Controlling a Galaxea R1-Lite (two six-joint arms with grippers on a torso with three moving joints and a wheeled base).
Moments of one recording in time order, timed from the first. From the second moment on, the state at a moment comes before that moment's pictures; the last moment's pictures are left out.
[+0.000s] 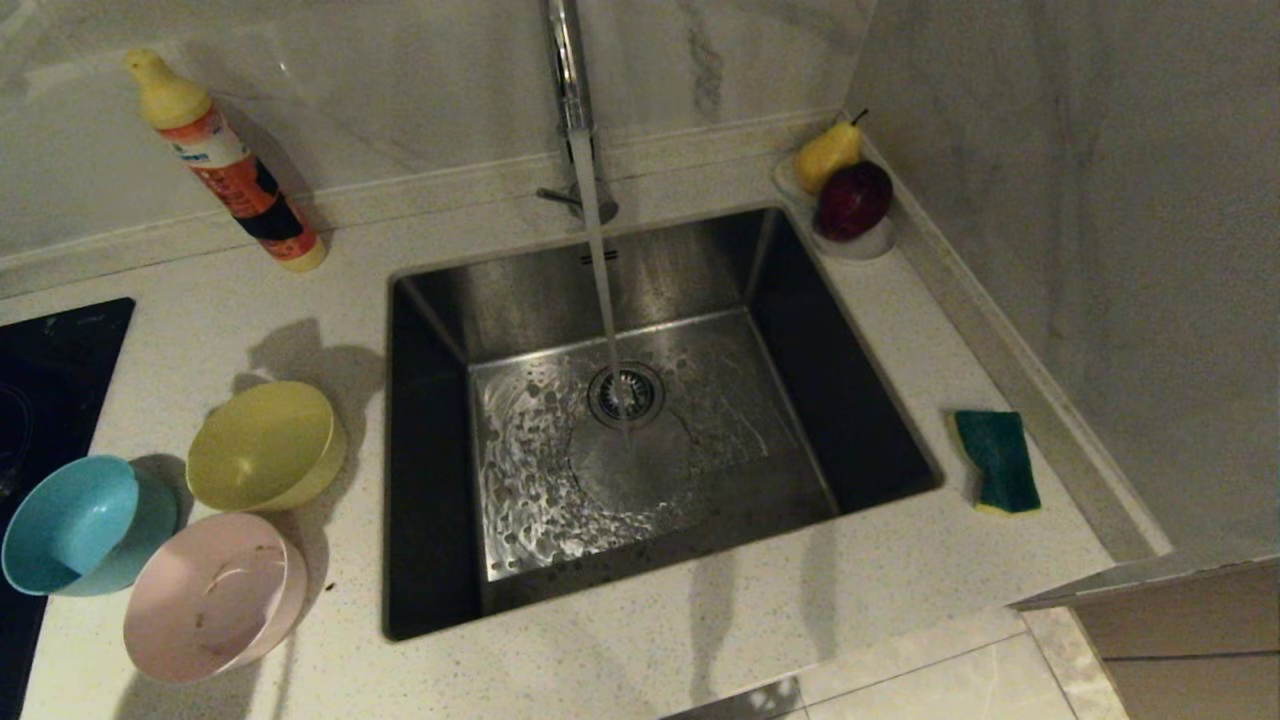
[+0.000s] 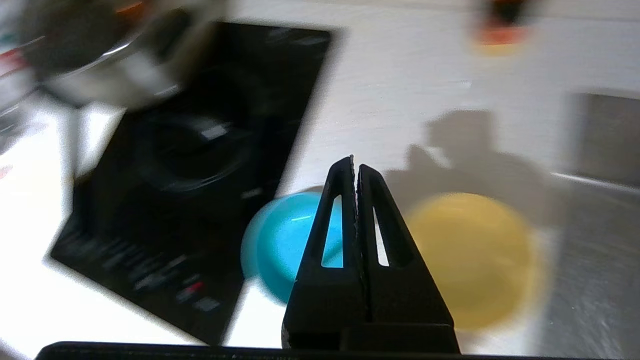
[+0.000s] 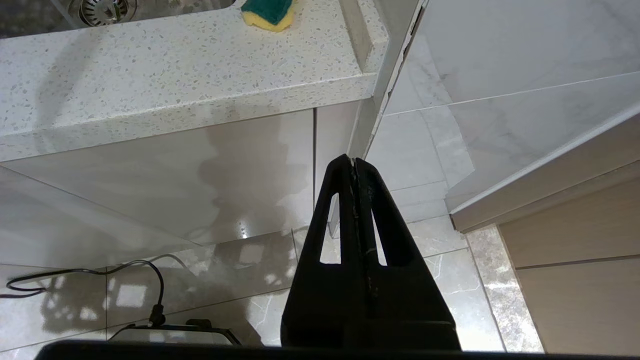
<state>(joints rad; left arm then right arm) -0.04 1.04 -0.94 0.00 0.64 -0.12 0.00 0.00 0.00 0.00 0.00 0.00</state>
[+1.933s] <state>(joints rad) 0.36 1.31 -1.34 0.29 -0.15 -0.40 0.00 0.00 0.00 0.00 0.00 0.00</state>
